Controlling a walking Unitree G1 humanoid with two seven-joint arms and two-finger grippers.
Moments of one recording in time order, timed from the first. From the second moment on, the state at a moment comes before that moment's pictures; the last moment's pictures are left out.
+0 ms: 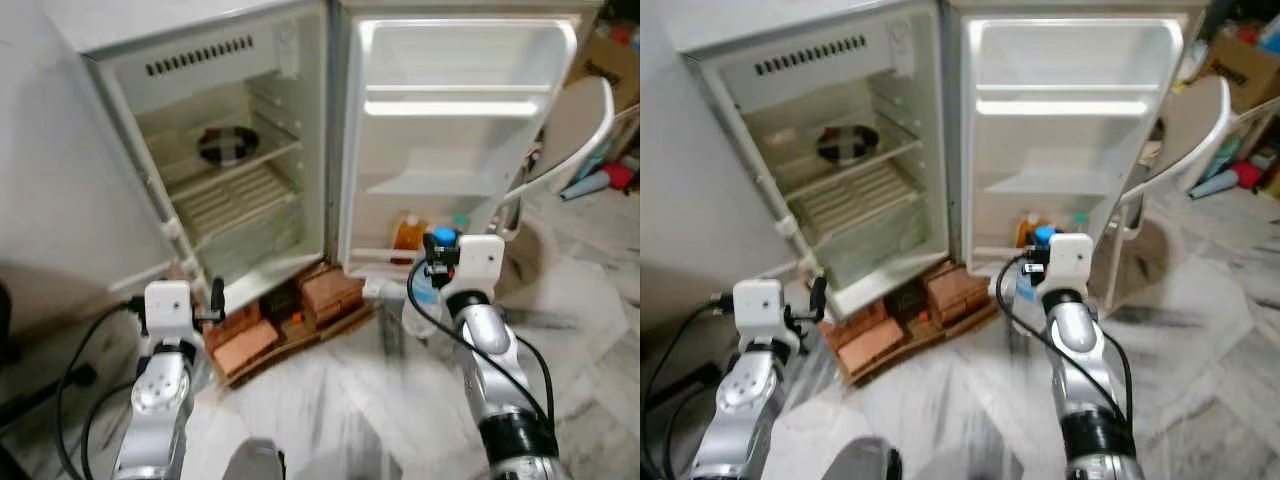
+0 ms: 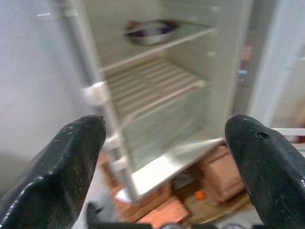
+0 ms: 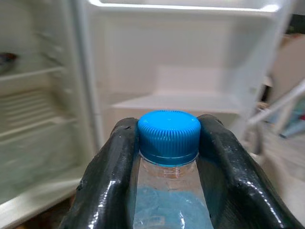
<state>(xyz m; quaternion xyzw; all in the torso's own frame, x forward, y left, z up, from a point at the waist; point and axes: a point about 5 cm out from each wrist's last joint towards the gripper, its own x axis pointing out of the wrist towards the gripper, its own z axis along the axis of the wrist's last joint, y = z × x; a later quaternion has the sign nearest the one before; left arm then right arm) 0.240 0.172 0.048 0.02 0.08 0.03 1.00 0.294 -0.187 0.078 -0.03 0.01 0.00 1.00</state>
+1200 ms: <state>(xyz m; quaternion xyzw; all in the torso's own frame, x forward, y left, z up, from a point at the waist) 0.227 0.189 0.062 0.05 0.03 0.07 1.00 0.310 -0.149 0.100 -0.04 -0.05 0.08 0.99</state>
